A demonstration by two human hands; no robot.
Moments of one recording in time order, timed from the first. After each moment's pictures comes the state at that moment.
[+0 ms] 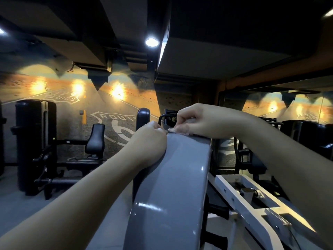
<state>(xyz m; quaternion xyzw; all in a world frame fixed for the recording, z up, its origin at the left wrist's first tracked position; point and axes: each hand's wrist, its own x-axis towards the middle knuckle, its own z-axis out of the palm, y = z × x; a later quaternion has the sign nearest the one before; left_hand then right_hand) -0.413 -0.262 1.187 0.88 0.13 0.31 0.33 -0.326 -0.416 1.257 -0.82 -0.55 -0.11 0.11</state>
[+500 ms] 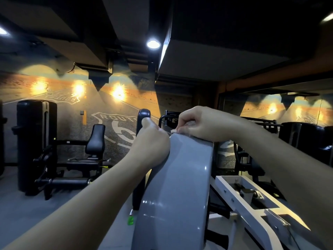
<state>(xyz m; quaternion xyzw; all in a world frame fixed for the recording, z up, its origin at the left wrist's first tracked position) -0.433 -0.275 1.185 0.81 0.16 0.36 0.42 -0.329 -0.411 1.251 -0.82 -0.54 -0.13 0.13</state>
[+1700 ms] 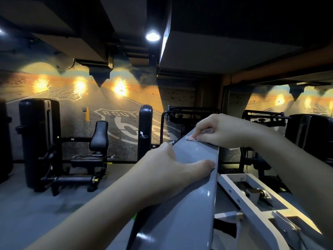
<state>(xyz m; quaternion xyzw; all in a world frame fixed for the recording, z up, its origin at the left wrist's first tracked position) -0.425 -0.288 1.199 0.90 0.13 0.18 0.37 -0.259 -0.425 1.265 -0.84 -0.52 -0.08 0.12</state>
